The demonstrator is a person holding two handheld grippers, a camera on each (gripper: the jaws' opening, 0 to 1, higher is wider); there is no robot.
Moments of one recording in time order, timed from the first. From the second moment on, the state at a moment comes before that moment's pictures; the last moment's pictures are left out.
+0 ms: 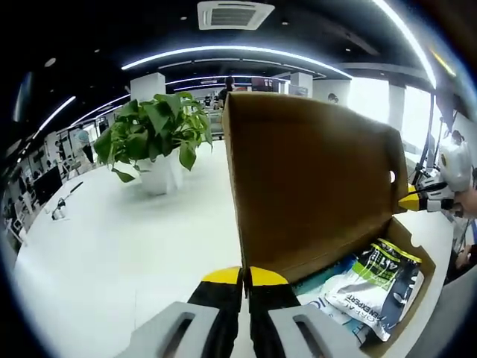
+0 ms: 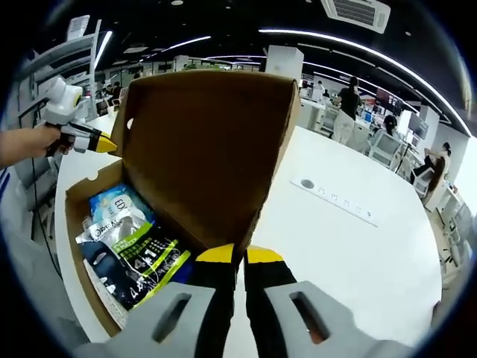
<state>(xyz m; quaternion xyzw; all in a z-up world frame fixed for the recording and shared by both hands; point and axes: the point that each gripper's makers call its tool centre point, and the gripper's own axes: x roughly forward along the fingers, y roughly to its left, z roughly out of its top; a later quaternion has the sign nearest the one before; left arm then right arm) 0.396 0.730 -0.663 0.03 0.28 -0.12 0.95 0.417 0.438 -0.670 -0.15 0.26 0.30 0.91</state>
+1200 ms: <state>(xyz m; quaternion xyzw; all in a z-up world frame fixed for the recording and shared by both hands) 0.416 0.730 -0.669 0.02 0.28 -0.12 0.95 0.437 0.439 -0.679 -0.16 0.26 0.30 0.91</state>
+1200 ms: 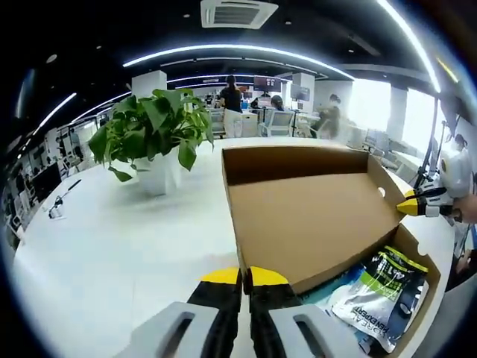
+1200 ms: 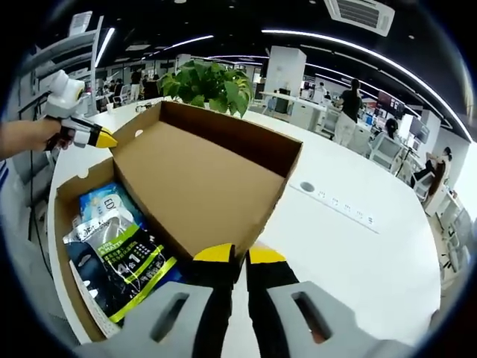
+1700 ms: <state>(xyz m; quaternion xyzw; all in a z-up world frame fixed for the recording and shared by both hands) 0.421 0.729 -0.674 0.02 0.29 -0.11 0.95 0.442 0.440 -0.684 -0.15 0.26 0.30 0.91</state>
